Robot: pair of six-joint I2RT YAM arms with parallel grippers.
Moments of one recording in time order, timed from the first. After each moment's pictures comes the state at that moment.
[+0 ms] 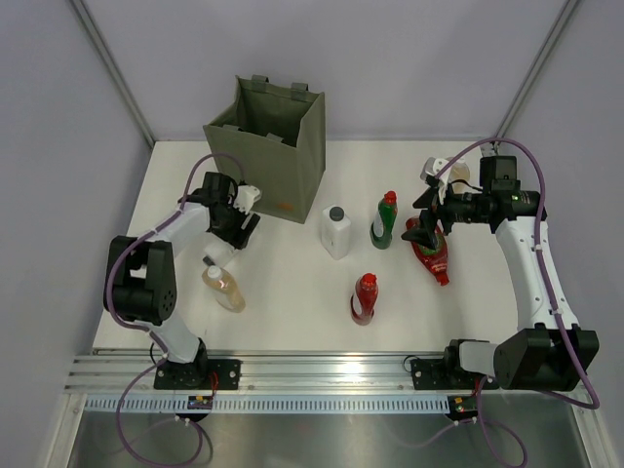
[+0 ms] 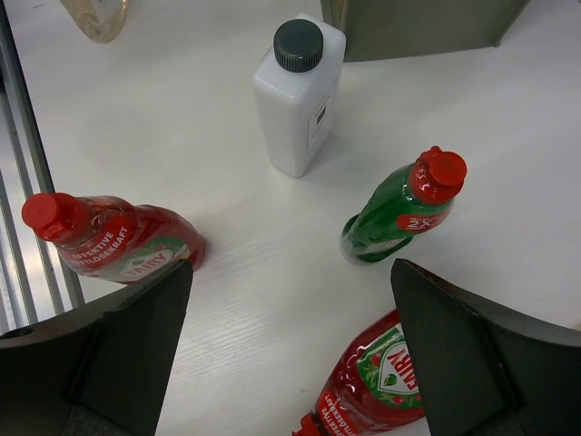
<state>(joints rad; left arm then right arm) -0.15 1.67 1.10 -0.54 0.16 0.42 -0.04 1.27 1.28 -0.97 -0.98 -0.88</state>
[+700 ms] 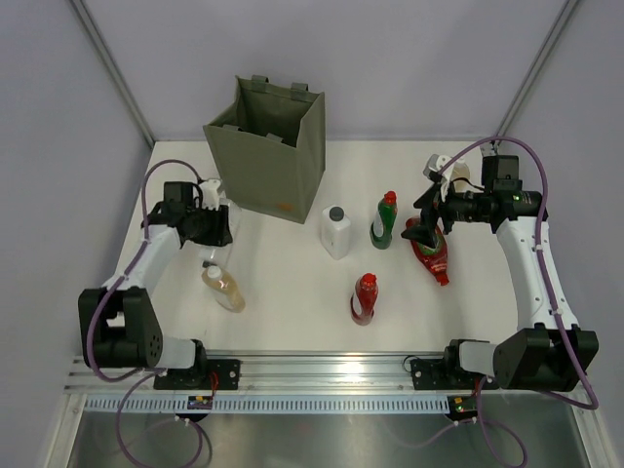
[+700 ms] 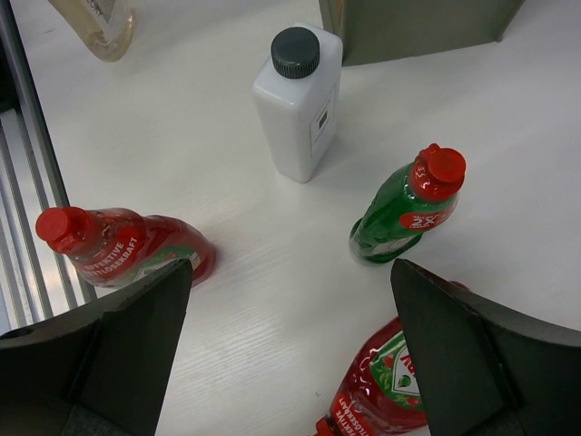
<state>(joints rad) -0.01 1.45 0.97 -0.53 0.30 0.15 -0.05 1.27 1.28 -0.95 -1.00 -0.82</state>
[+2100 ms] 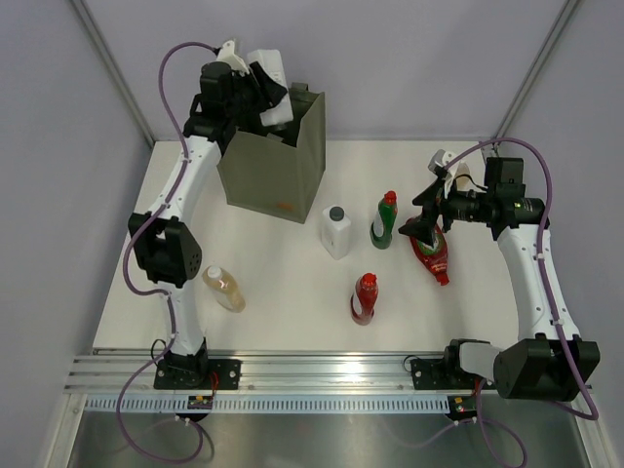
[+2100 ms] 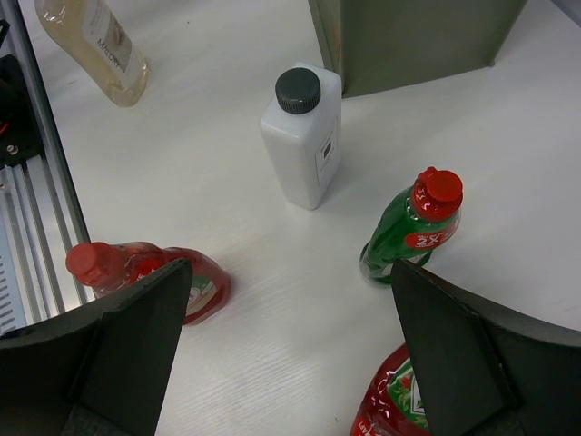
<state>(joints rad) -0.21 2.00 2.09 -0.19 0.26 -0.54 -0.05 1.22 1.24 -0.83 -1.04 -0.65</state>
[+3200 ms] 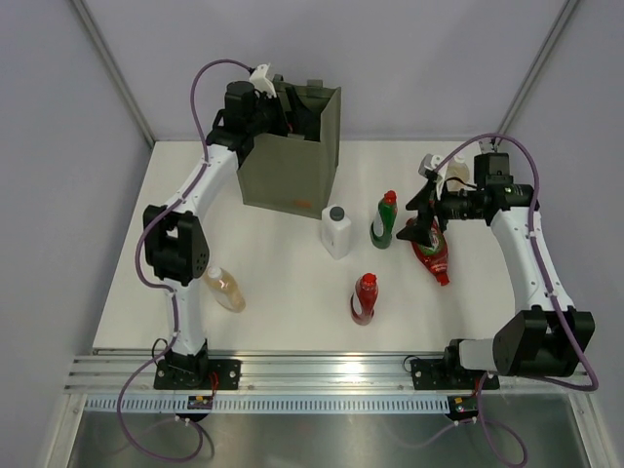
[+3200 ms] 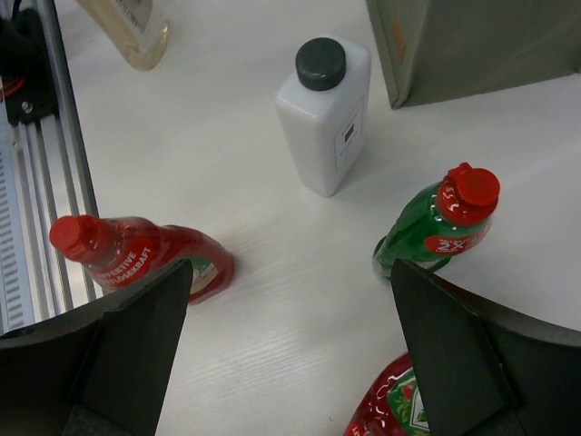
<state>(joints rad) -0.28 2.06 1.96 -0.12 0.43 -0.44 -0.04 1.33 1.28 -0.94 -1.06 -0.81</state>
